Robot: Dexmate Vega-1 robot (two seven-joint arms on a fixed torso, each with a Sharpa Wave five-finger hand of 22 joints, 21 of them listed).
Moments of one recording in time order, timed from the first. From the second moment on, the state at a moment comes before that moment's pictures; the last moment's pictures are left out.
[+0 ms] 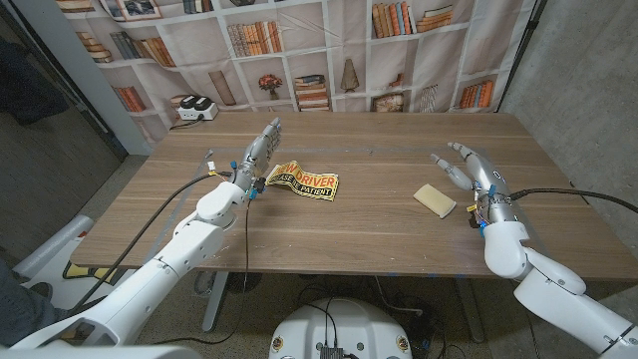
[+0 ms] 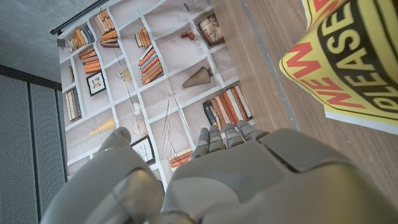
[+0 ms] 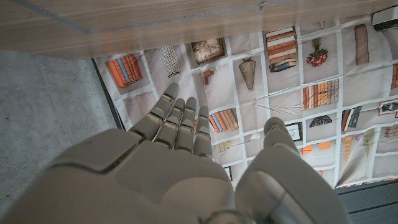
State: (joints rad) left arm 0.95 0.59 0.38 -1.57 -0.59 -0.22 0.06; left_hand 0.35 -0.05 0.26 0.06 0.30 0.00 0.06 0.21 0.18 -0.01 0.01 0.21 0.18 -0.06 0.01 0.19 0.17 -0.09 -0.04 0.20 0.17; right arm -1.42 -0.81 -0.18 -2.02 -0.32 -0.25 -0.57; right_hand 0.34 0.00 0.38 -0.14 0.24 0.33 0.01 0.22 0.19 0.36 0.04 0.27 0.18 0.29 -0.04 0.21 0.18 0.28 -0.04 0.52 0.17
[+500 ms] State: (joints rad) left arm 0.96 0.59 0.38 -1.57 -0.59 -0.22 0.05; left_hand 0.35 -0.06 0.26 0.06 0.29 0.00 0.06 0.21 0.18 -0.01 0.01 0.21 0.18 -0.06 0.01 0.19 0.17 -0.10 -0.03 0.20 0.17; right arm -1.43 -0.86 -0.19 -2.10 -0.32 -0.37 -0.52; right_hand 0.37 -0.01 0.39 -0.15 0.23 0.35 0.01 0.22 0.19 0.39 0.04 0.27 0.18 0.32 -0.04 0.21 0.18 0.31 -0.04 0.51 0.17
